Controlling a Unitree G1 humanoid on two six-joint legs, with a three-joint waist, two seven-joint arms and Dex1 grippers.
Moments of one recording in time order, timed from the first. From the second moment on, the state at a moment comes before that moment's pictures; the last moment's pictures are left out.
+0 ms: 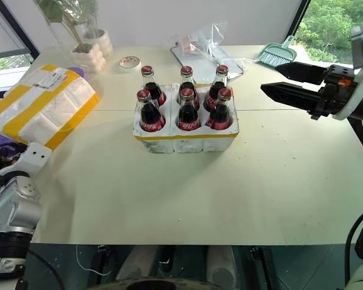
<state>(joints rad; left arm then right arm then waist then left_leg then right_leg) -0.15 0.63 0.16 0.18 0.58 0.53 0.12 -0.61 -1.04 -0.41 -0.08 0.91 0.95 1.02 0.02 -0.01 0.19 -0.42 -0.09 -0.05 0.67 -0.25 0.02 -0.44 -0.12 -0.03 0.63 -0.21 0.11</state>
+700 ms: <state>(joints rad) -0.26 0.65 0.05 0.22 0.60 0.60 0.08 -0.60 -1.03 -0.41 -0.11 0.97 0.96 0.94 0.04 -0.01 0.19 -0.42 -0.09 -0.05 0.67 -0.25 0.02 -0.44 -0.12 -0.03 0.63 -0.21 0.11</state>
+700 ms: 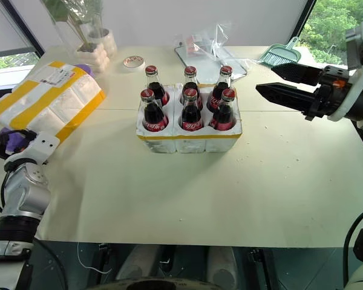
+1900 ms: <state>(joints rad) -0.57 1.00 0.08 0.35 0.28 0.07 -0.28 -0.48 -1.06 -0.45 -0.17 0.98 0.98 0.91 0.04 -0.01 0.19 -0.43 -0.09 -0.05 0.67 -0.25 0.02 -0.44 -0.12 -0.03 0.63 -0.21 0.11</state>
